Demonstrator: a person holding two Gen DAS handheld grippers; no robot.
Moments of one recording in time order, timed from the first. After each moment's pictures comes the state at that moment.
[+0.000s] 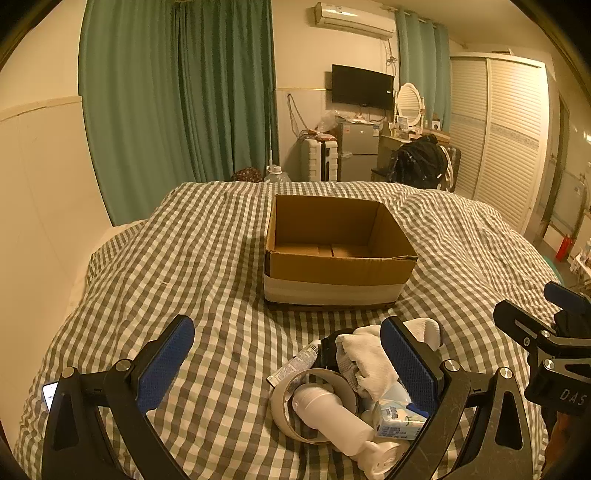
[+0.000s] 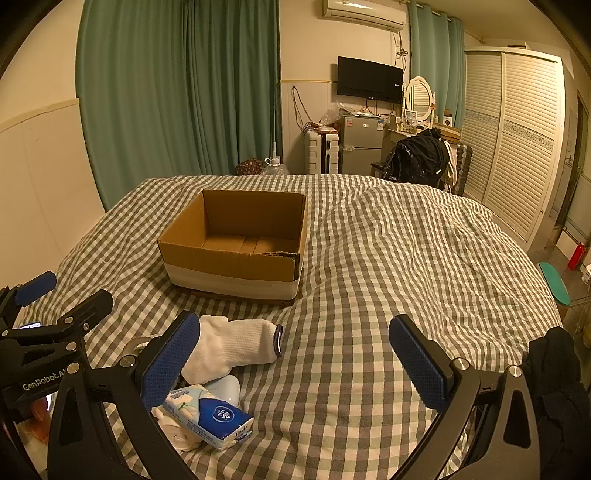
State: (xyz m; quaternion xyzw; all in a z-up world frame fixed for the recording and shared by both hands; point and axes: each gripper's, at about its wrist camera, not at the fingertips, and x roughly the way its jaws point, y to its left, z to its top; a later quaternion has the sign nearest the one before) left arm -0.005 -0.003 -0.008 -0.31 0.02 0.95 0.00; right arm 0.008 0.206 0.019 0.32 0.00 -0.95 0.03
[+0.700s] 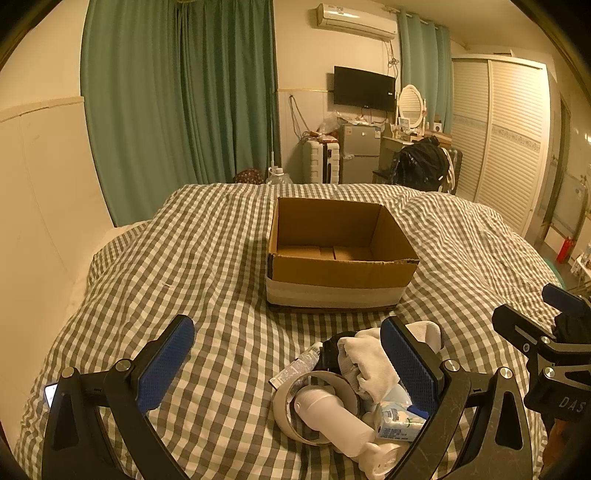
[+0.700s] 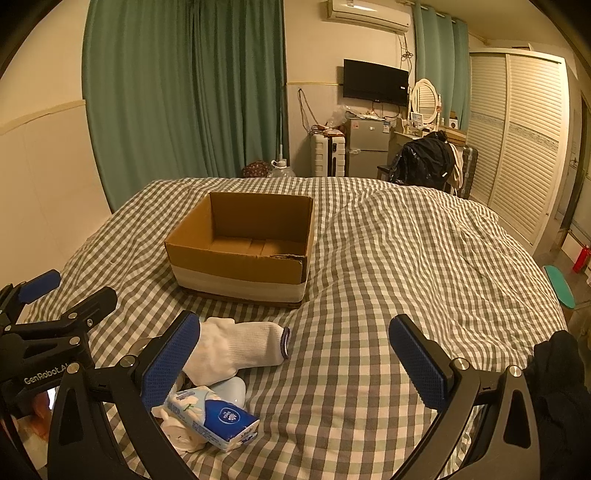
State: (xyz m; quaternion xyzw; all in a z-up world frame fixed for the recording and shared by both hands) left arm -0.005 -0.005 -0.003 -0.31 0.02 0.95 0.00; right arm 0.007 0.202 0.019 0.31 0.00 -0.95 0.05
